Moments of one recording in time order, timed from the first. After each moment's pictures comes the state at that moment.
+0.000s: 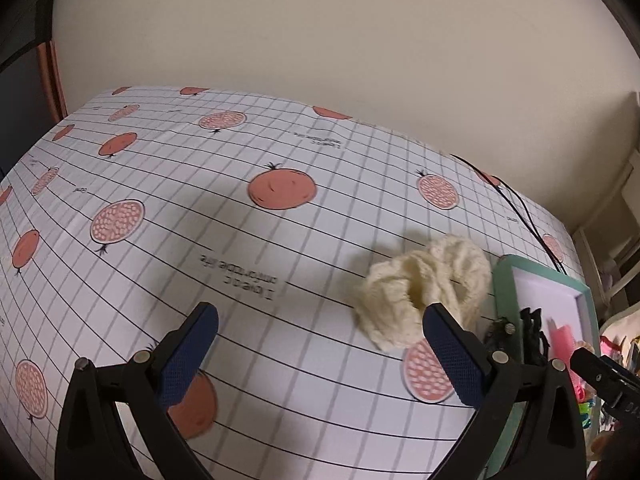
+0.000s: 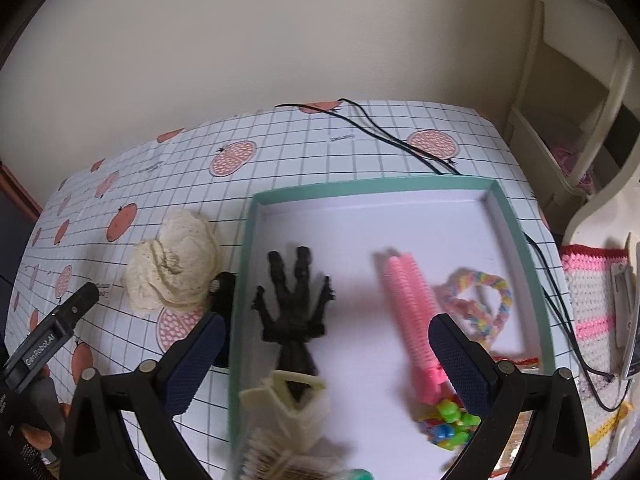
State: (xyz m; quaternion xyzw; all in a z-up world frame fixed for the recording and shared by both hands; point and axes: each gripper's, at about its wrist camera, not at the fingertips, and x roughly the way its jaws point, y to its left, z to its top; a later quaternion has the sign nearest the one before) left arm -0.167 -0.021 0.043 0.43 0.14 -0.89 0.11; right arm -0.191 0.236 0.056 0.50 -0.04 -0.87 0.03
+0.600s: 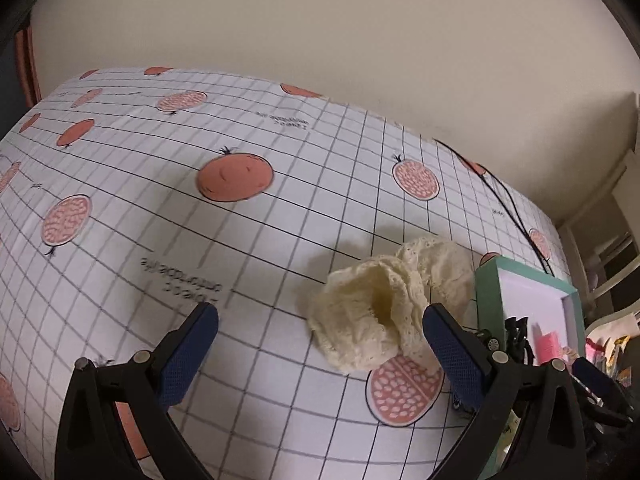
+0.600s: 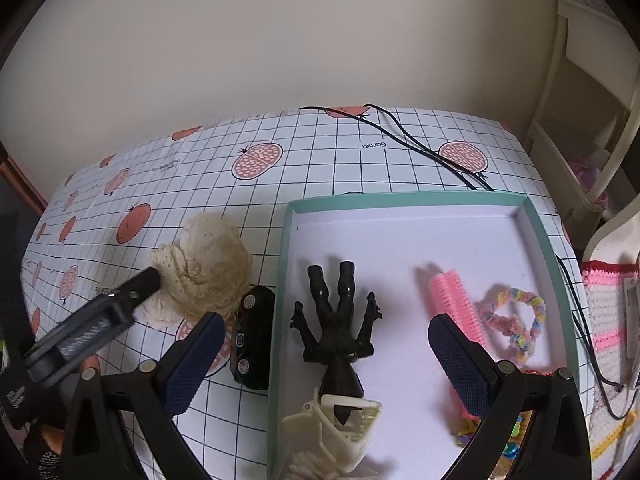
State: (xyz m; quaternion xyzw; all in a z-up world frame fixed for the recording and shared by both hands) left arm -0.206 -0.006 0.028 0.46 0.16 -0.87 0.07; right arm -0.202 0.212 0.053 0.49 -0.03 -0.87 0.04
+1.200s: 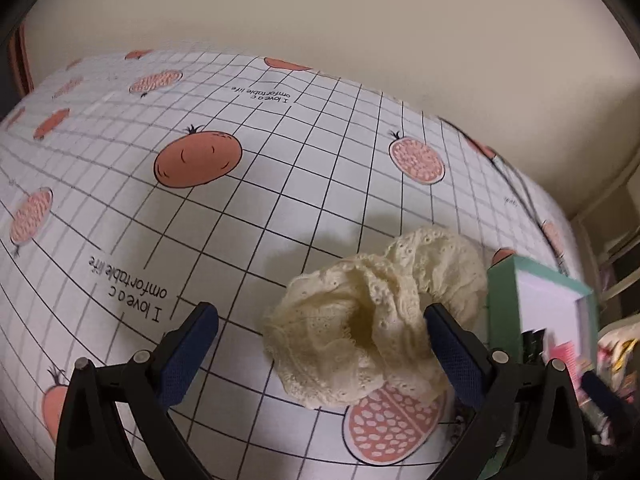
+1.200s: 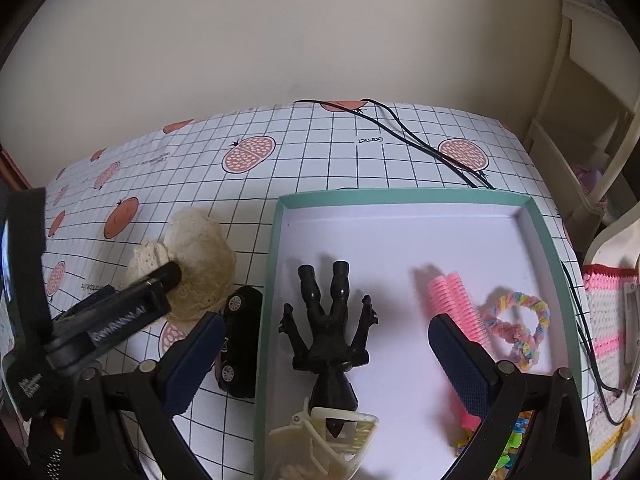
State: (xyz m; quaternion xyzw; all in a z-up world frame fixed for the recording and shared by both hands) left arm -0.234 0.011 0.006 0.48 0.16 -0.86 0.07; right arm -0.208 0.212 0.043 0.49 -0.02 -0.87 0.03
